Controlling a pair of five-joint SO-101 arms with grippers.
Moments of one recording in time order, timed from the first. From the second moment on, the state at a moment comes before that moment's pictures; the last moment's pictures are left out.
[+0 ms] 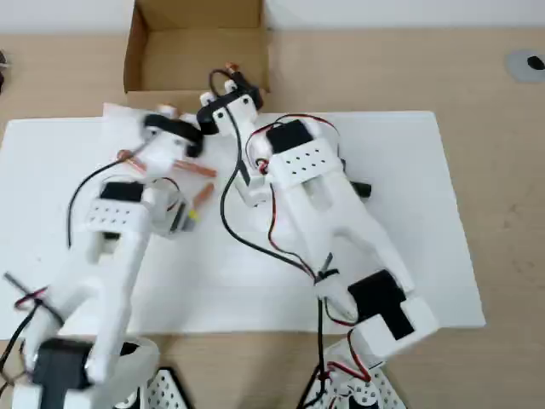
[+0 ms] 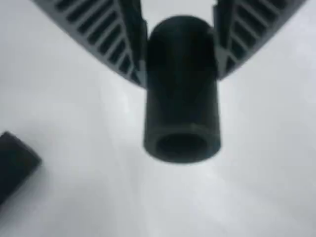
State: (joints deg) left arm 3.3 -17.0 41.6 54.2 -31.5; right arm -30.0 5.7 4.4 77.3 -2.5
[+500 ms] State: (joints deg) left arm 3.5 -7.1 33.8 58.2 -42.1; right arm -30.1 4.8 4.5 77.2 -2.6
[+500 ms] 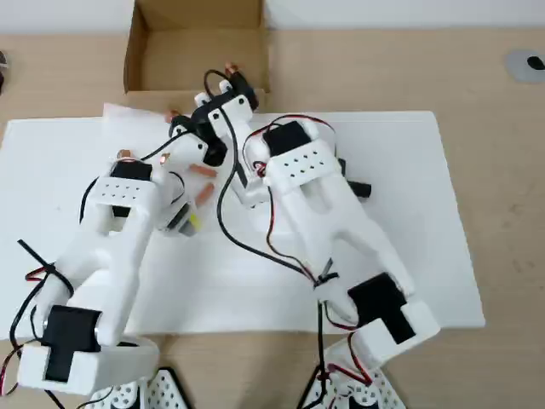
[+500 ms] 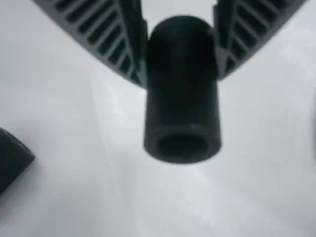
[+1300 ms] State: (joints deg) left arm 6.0 -7.0 33.8 53.4 -25.9; right arm -15.9 -1.4 0.0 77.2 -2.4
